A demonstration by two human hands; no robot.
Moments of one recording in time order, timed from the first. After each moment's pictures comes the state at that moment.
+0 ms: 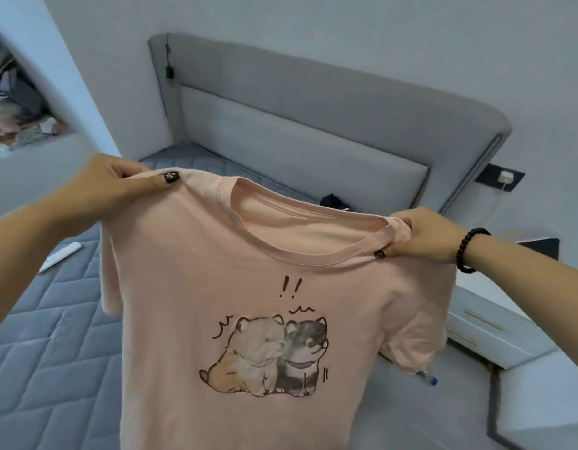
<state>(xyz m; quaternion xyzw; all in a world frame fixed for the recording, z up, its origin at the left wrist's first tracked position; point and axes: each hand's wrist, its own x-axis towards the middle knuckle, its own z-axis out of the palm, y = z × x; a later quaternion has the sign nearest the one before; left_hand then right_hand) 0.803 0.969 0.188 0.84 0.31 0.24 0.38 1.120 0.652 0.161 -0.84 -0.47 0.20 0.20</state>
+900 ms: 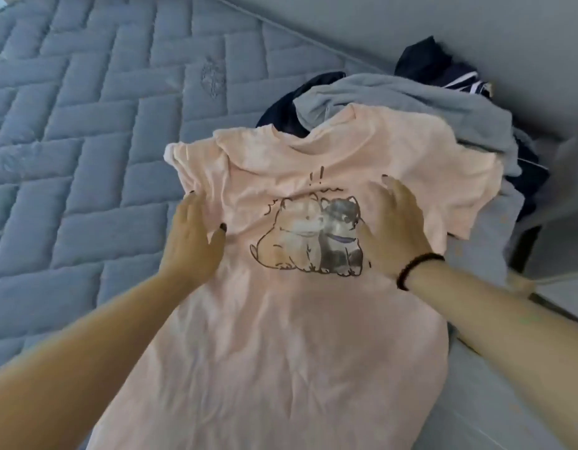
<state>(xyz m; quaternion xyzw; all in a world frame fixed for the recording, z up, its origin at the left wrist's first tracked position) 1.047 1.124 -0.379 0.84 0.47 0.09 0.26 1.271 0.933 -0.361 -0.89 -0.40 0.10 0.19</state>
